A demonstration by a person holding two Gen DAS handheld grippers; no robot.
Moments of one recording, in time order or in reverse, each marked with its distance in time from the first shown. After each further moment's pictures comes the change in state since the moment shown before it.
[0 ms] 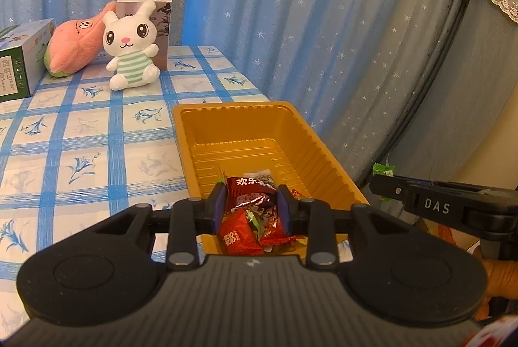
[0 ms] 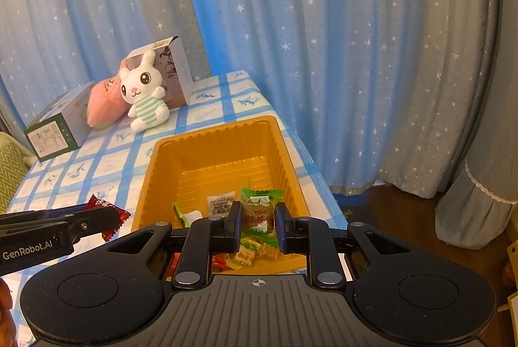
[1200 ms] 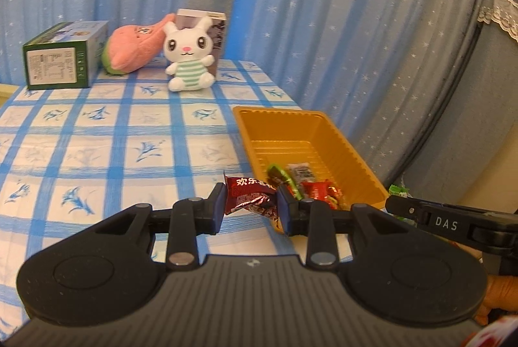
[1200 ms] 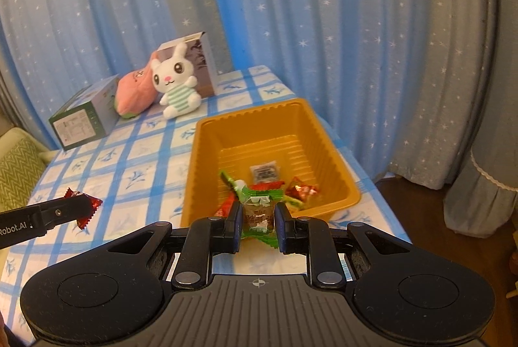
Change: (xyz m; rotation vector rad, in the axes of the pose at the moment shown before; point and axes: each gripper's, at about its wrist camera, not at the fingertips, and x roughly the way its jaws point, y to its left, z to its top) left arm -0.093 0.041 -0.038 -0.064 -0.078 0.073; right arm -0.050 0.052 -0.045 0.012 -0.011 0.025
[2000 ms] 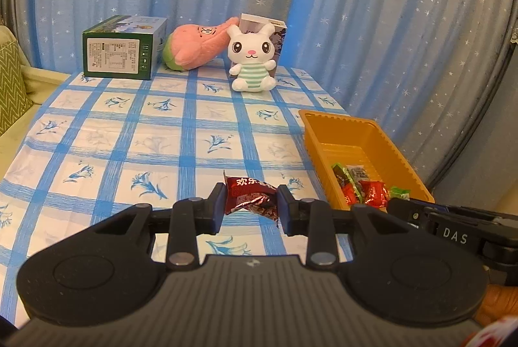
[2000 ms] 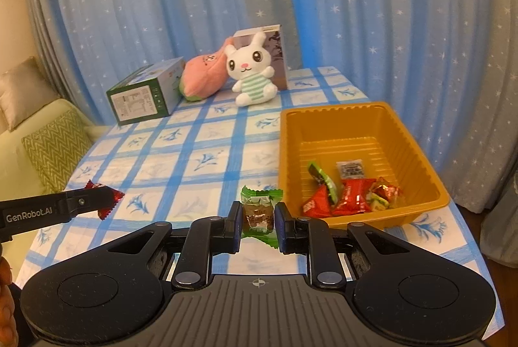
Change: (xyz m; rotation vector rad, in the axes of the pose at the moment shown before) left arm -0.042 0.068 -0.019 -0.081 -0.030 0.126; right arm 0.010 0.081 -0.025 -0.128 -0.001 0.157
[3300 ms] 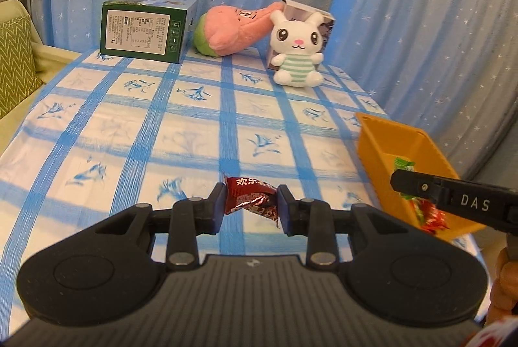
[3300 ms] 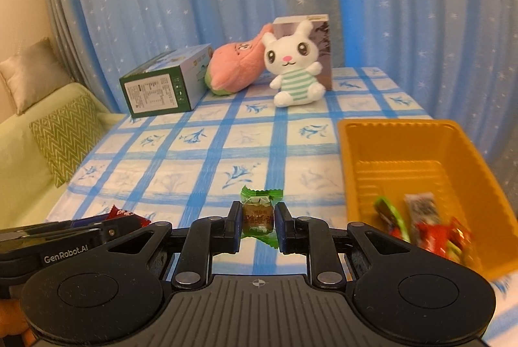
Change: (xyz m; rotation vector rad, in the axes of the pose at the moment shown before) left arm 0.069 0.068 0.003 -0.077 0.018 0.044; right arm 0.096 0.044 0.028 -0.070 0.029 0.071
